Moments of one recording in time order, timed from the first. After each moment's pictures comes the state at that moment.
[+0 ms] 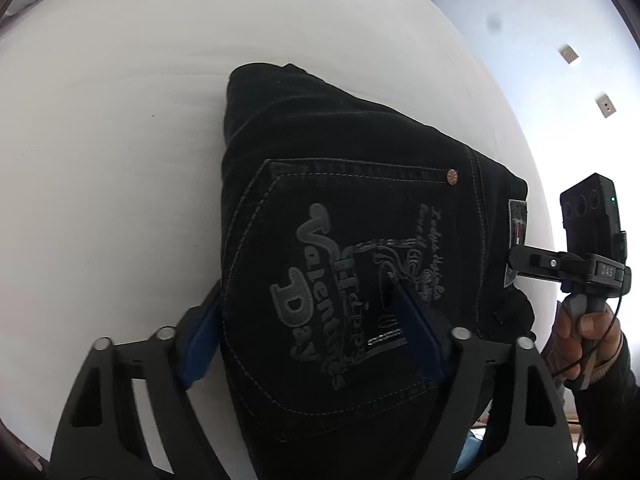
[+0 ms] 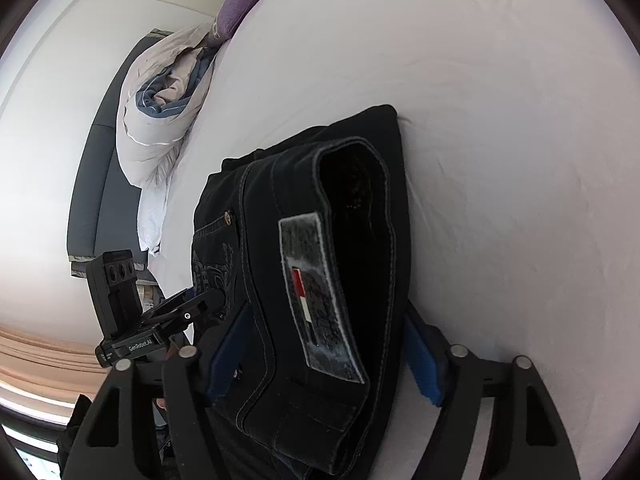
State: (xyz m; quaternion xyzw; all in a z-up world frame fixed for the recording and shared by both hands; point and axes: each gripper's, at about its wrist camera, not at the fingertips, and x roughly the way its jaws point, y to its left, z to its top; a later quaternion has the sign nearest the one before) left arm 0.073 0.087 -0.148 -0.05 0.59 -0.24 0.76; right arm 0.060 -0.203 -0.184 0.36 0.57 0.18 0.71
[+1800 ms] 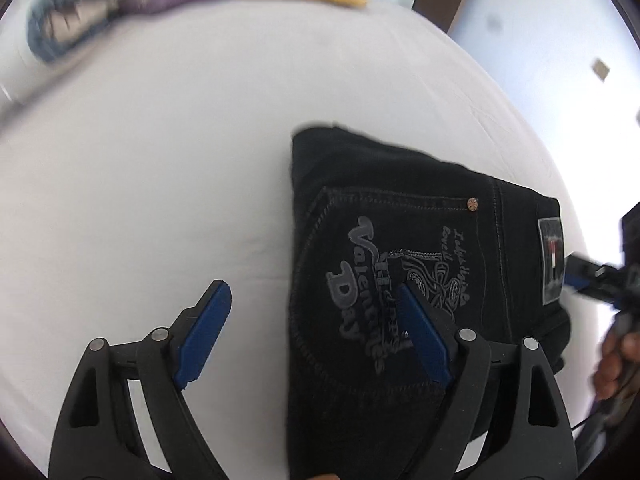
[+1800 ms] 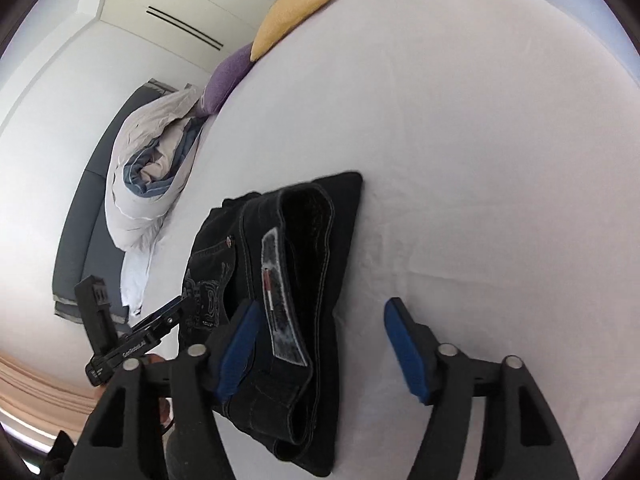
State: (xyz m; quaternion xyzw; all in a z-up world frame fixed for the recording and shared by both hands) left arm 0.093 0.063 -0.123 0.03 0.49 -0.15 0.86; right arm 0.090 -0.338 -0.140 0.34 0.48 0.11 0.80
